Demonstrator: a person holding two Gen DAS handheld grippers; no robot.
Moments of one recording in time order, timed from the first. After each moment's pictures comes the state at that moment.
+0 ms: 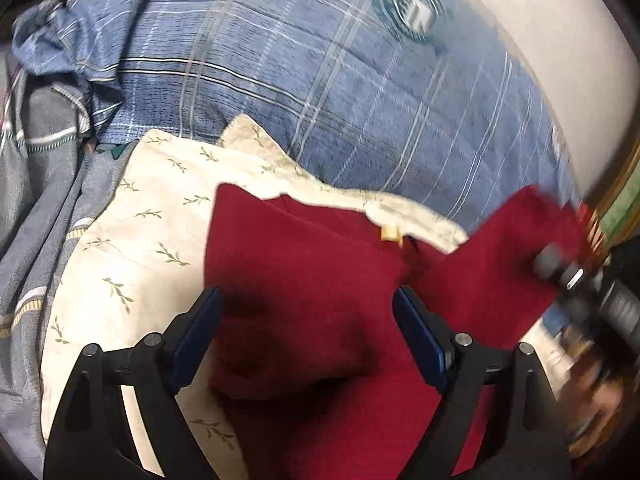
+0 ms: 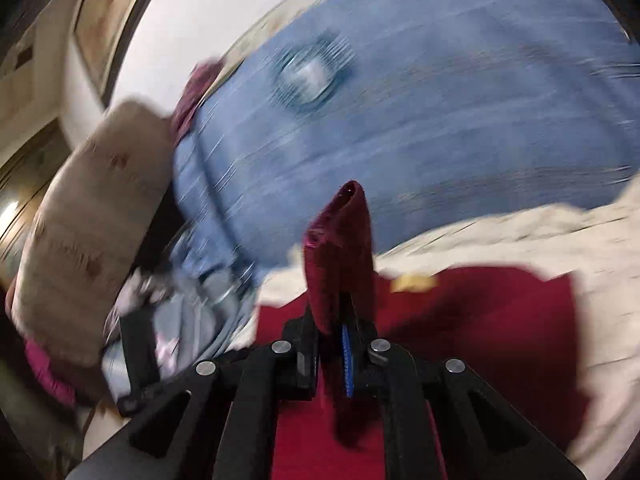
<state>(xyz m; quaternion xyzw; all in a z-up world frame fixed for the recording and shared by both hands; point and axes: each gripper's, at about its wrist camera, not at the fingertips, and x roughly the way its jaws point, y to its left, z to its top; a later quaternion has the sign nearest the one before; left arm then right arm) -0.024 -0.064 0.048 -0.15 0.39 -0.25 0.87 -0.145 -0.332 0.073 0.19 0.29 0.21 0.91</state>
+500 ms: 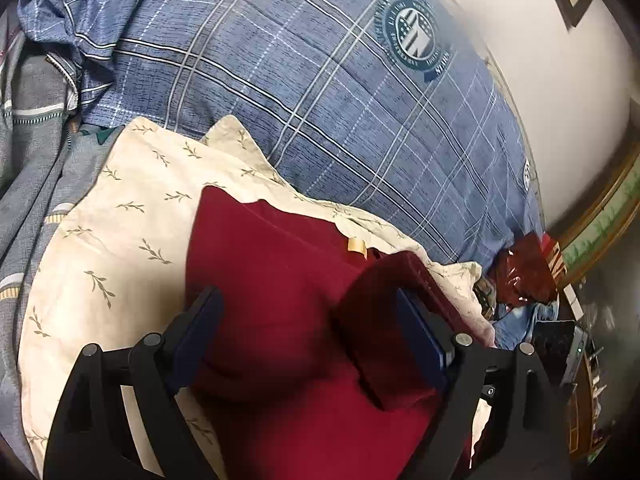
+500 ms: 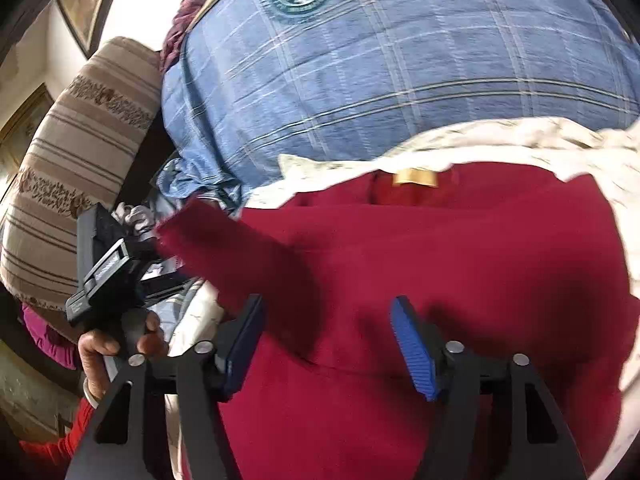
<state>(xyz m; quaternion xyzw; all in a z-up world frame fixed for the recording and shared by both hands) -0.019 -0.056 0.051 -0.20 0.39 -0.30 0.85 -0.174 -0.347 0.031 0.20 0.37 0.19 0.89</state>
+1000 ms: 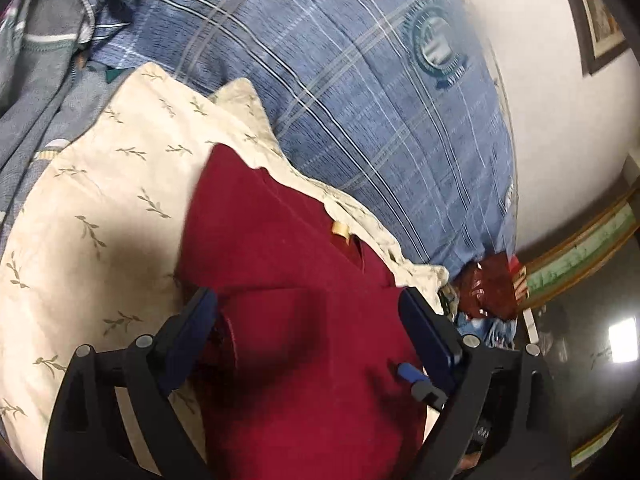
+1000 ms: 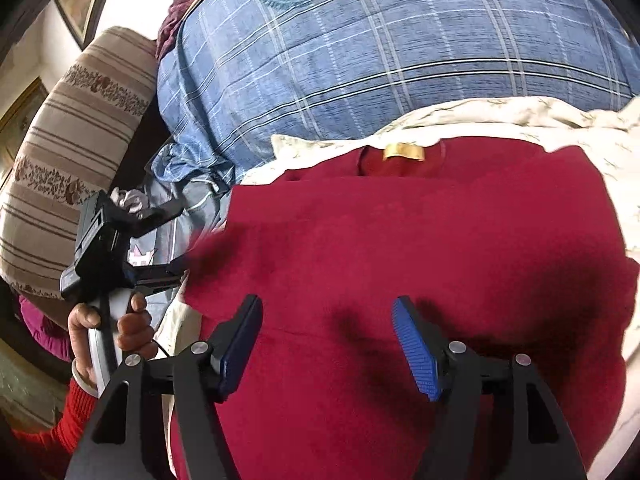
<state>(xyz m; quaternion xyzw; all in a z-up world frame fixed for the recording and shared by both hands) -0.016 -0.039 0.038 -0.28 0.44 -0.33 0.78 -0.187 -0.351 0.023 0.20 0.38 0.17 0.89</state>
